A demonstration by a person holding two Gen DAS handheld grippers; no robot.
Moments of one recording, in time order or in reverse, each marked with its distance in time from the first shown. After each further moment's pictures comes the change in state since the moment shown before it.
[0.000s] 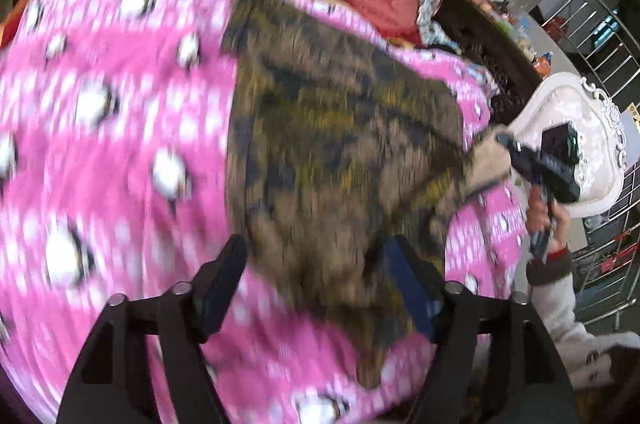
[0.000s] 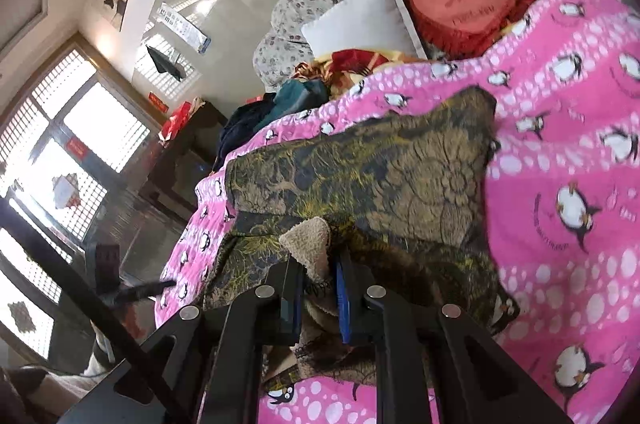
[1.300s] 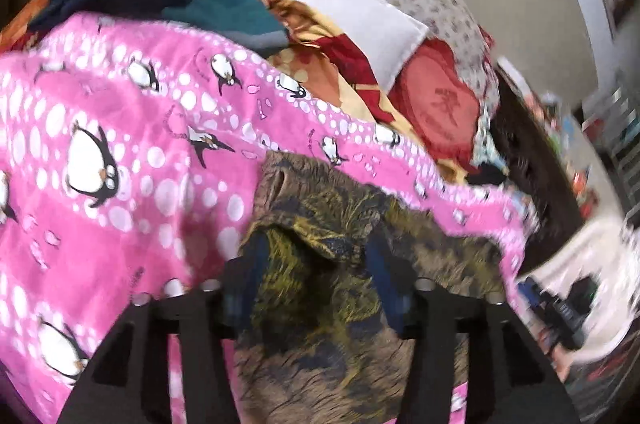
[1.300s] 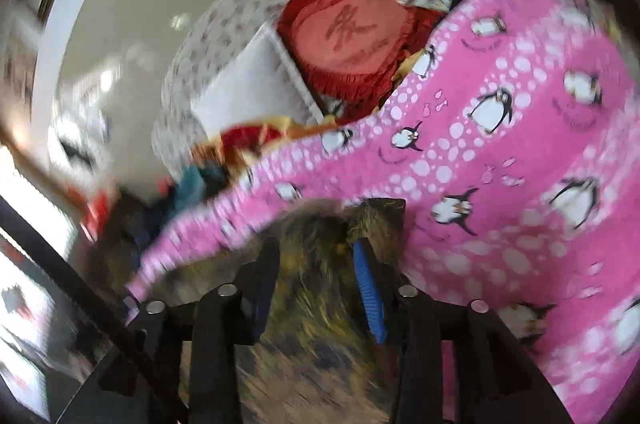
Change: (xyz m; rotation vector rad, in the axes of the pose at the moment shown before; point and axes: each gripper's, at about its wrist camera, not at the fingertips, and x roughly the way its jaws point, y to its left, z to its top) left arm 0.067 0.055 0.215 -0.171 -0.236 0.062; right arm 0.028 -0.048 0.088 0.122 -0.135 -0.367
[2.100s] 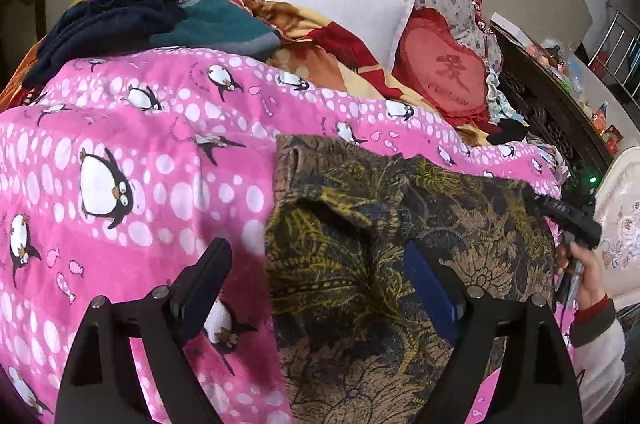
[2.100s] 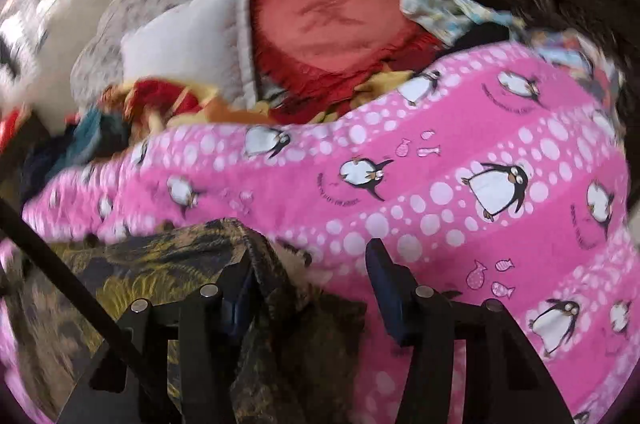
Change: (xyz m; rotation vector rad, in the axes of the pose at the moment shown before) left arm 0.011 -0.001 -0.015 0.190 -0.002 0.102; right arm 0.105 -0.013 0.052 -0.109 0.020 -0.277
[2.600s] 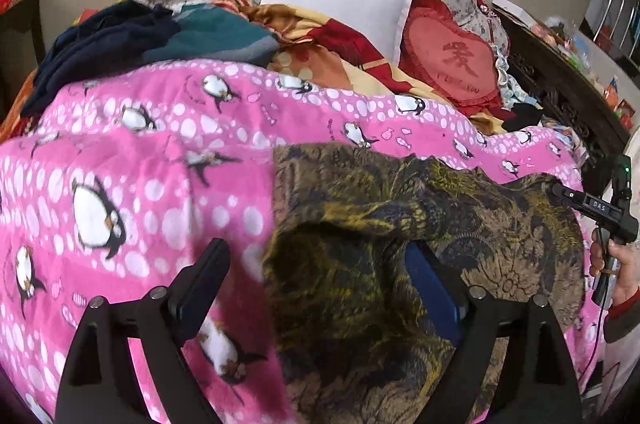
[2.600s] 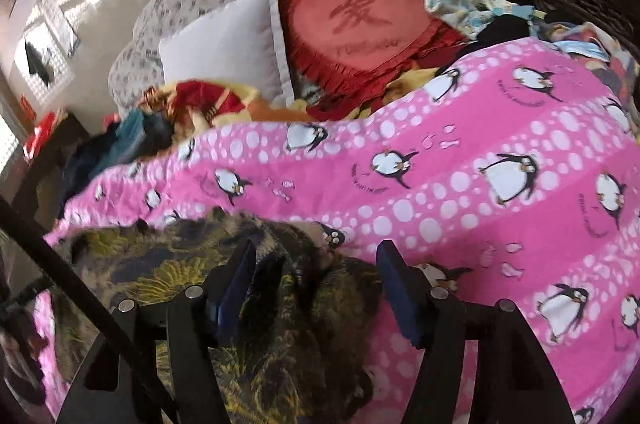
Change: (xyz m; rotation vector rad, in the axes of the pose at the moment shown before) left arm 0.021 -0.014 0.009 0.088 -0.009 0.070; right arm -0.013 0.012 -0.011 -0.070 0.036 0.102
